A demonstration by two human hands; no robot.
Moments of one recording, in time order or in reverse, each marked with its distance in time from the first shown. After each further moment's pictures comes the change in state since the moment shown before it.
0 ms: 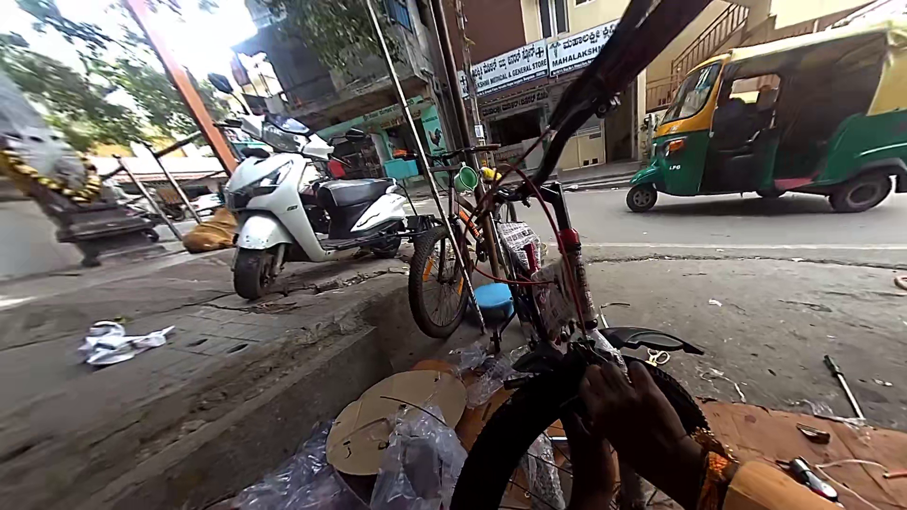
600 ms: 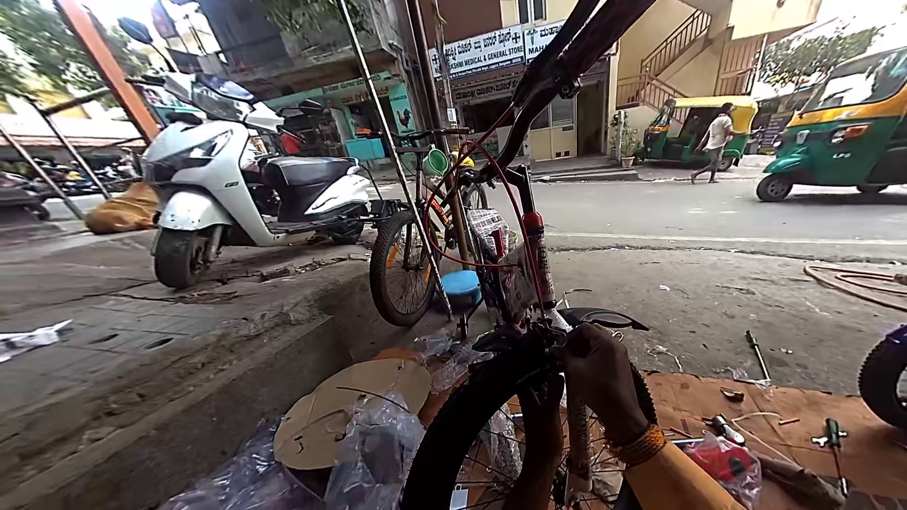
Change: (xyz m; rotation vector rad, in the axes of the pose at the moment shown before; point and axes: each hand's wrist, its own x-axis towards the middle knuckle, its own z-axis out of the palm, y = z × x) left_hand 0.017 -0.066 0.003 -0.164 0.055 -0.033; right_hand -0.007 0.011 0.020 0.923 0.013 0.931
